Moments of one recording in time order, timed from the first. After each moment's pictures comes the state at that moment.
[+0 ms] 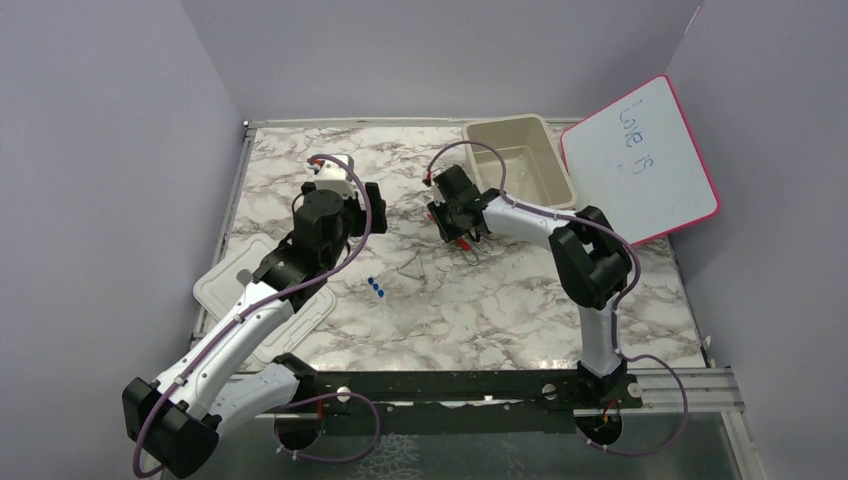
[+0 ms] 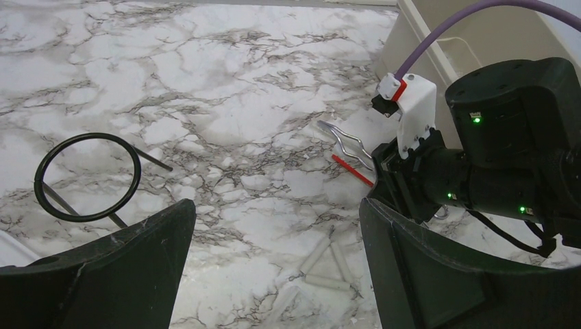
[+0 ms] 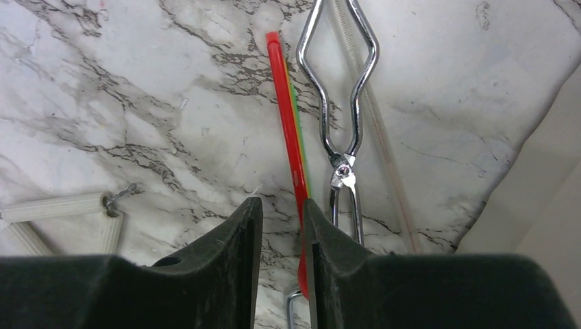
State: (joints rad) left arm -0.56 0.96 0.88 -0.21 -0.33 -0.29; right arm 0.67 2.02 1.42 -0.35 0.05 0.05
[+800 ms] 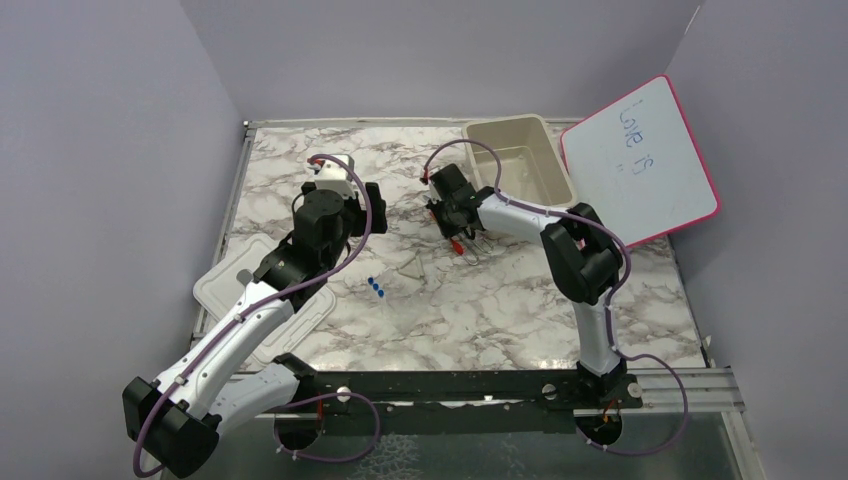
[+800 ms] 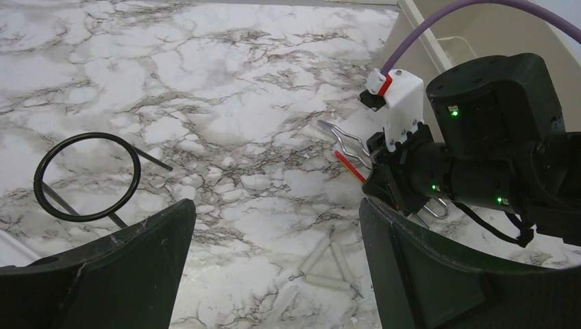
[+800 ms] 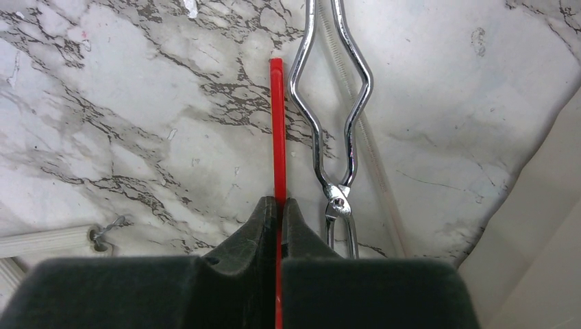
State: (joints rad) left arm -0.56 0.96 0.88 -0.21 -0.33 -0.29; right arm 0.67 2.09 1.48 -0.35 0.08 0.05
